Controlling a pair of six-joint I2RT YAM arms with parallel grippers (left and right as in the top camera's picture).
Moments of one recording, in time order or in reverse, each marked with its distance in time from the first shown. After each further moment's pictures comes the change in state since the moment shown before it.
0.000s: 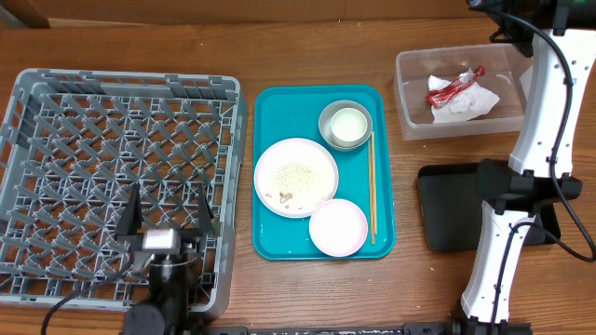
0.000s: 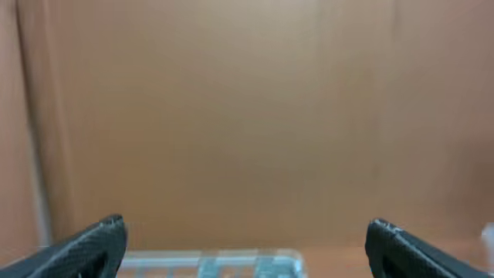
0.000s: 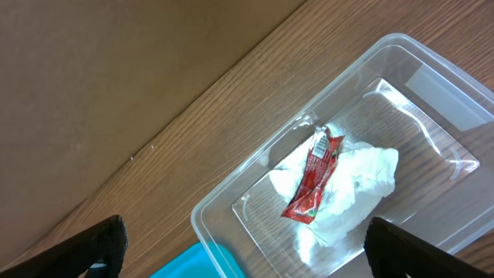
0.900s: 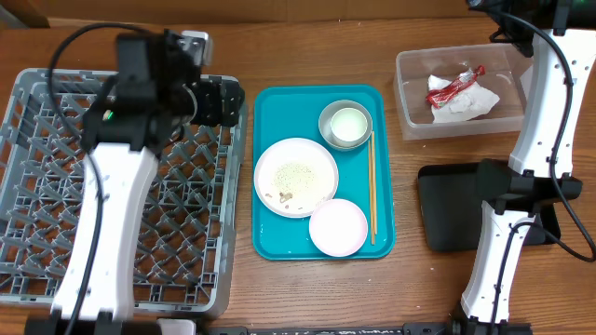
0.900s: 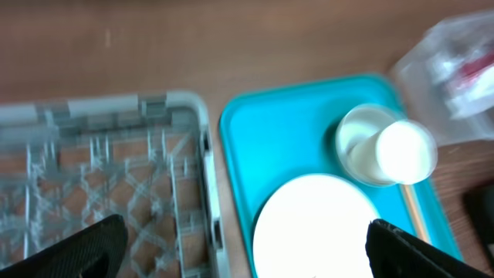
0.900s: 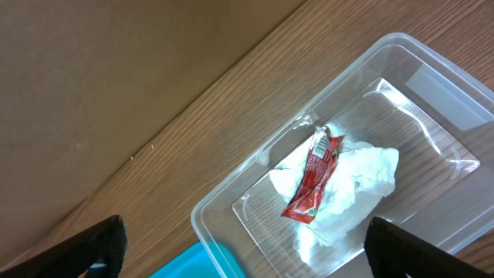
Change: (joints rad) left arm -0.048 1.538 1.556 -1.318 0.216 -0.064; right arm 0.000 0.000 0.000 -0.002 0.000 0.001
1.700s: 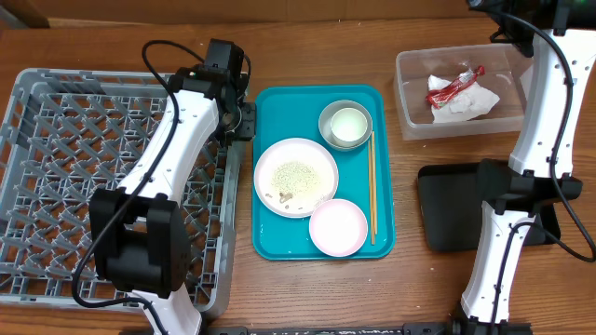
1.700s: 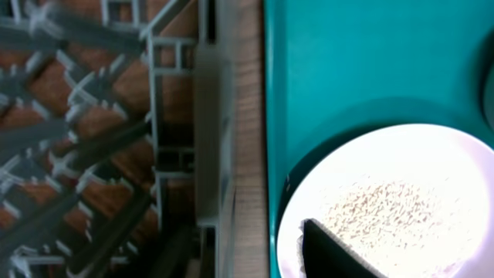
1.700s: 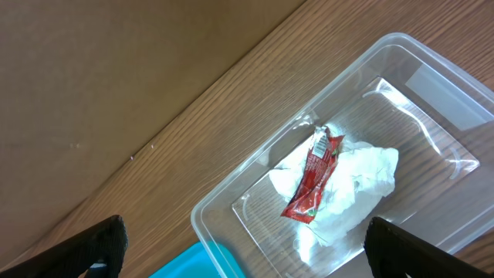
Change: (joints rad) left arm -0.114 0.363 0.038 -0.125 -0.212 -0.179; right arm 0.000 0.000 0.000 0.000 0.000 0.000
